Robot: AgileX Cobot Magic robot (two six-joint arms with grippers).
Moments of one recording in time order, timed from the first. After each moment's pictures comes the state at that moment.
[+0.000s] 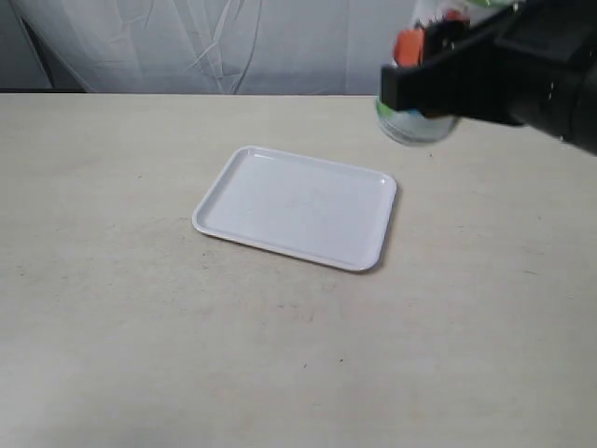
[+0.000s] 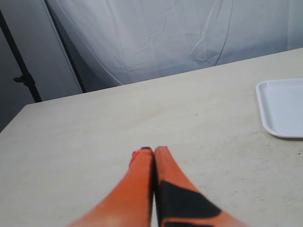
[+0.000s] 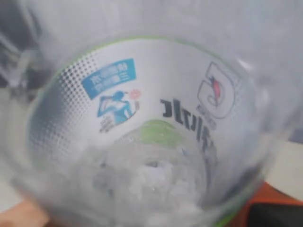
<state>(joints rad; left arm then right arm) -0.04 0.00 0.00 0.05 0.24 0.12 1.05 1.03 -0.80 1.78 -0.52 -1.66</state>
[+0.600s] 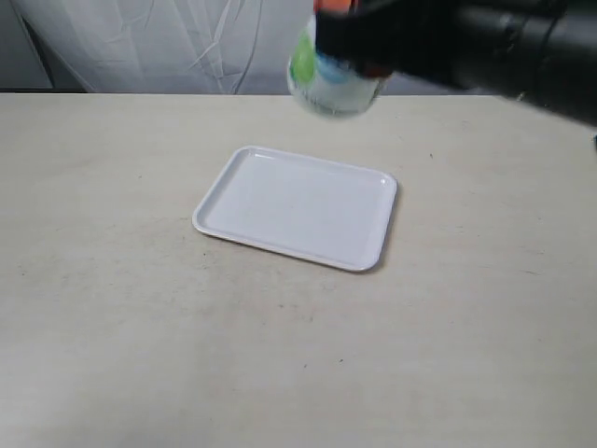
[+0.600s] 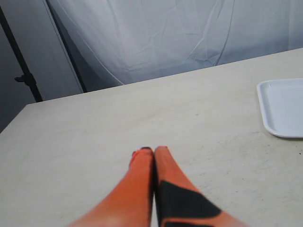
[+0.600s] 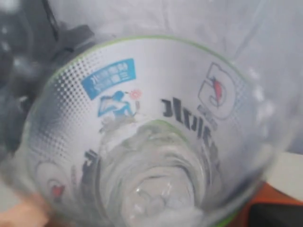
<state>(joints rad) -0.04 0.00 0.00 0.05 0.24 0.12 1.06 1.07 -0.88 1.75 -0.35 -1.55</state>
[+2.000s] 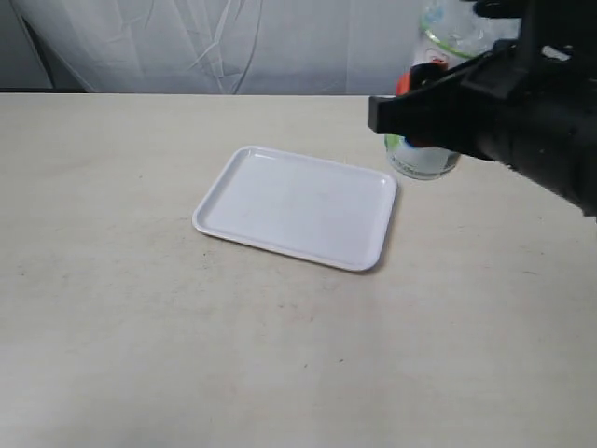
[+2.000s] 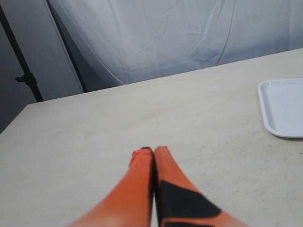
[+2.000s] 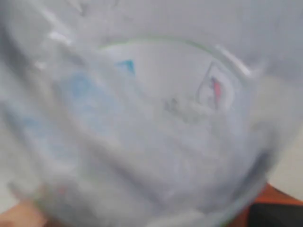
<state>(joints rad) -0.04 0.00 0.00 0.05 0.24 0.12 1.05 1.16 -0.75 1.77 -0.62 -1.48</state>
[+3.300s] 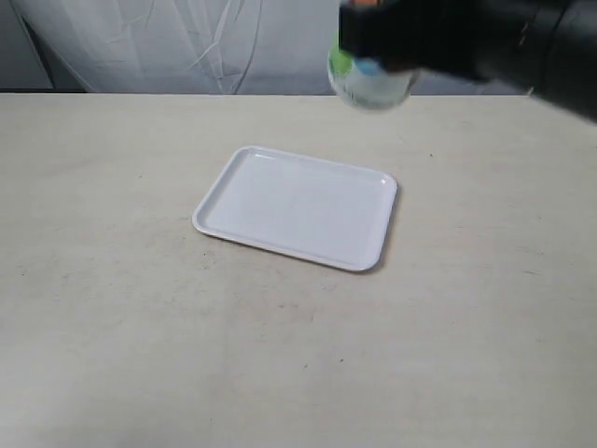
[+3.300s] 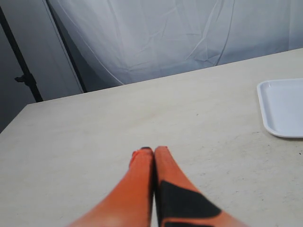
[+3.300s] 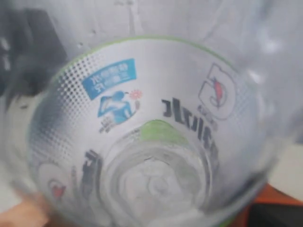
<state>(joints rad) -0.04 0.00 0.00 0.05 0.24 0.12 1.06 1.10 -0.85 1.75 -0.47 -1.60</state>
